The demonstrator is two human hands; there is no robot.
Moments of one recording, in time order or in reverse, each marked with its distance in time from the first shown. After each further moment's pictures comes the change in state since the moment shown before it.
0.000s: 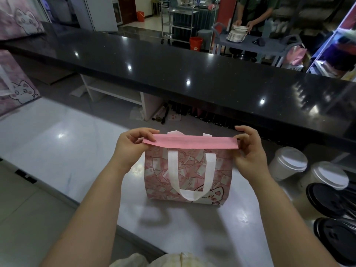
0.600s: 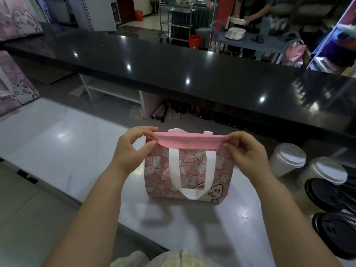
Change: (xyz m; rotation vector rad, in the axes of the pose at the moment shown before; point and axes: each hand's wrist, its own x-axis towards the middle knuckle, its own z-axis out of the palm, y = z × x) left_hand -0.018 0.010 0.002 0.378 -0.009 0.249; right_hand -0.006 -0.012 -0.003 -0.093 0.022 -0.009
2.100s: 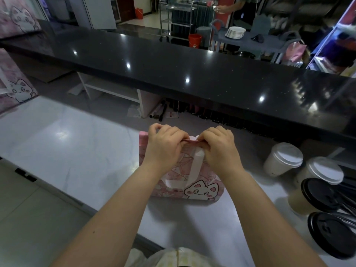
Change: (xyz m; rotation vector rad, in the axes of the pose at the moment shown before) left_hand 0.010 0.041 0.073 0.591 0.049 0.367; right_hand 0.013 -0.041 0.047 -0.556 -0.050 -0.257
